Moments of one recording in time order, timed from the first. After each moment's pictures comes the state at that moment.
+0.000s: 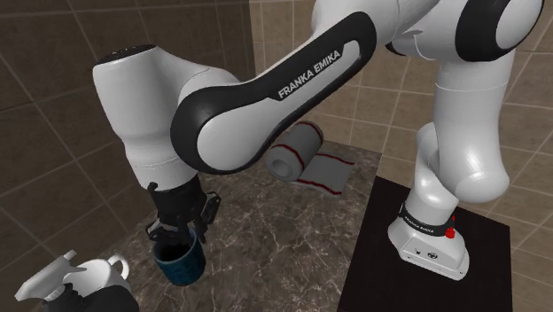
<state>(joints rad) 0.57 0.23 0.43 -1.77 -0.06 1.99 1.16</state>
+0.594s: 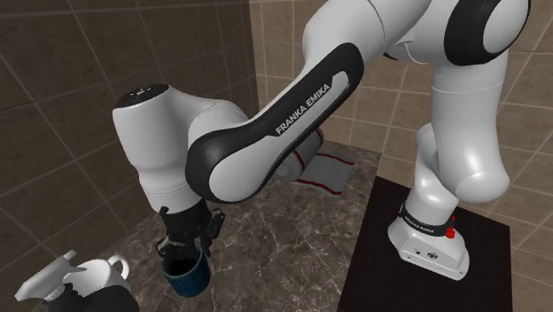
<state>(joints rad) 0.57 0.27 0.42 -1.84 -0.09 2.10 1.17</state>
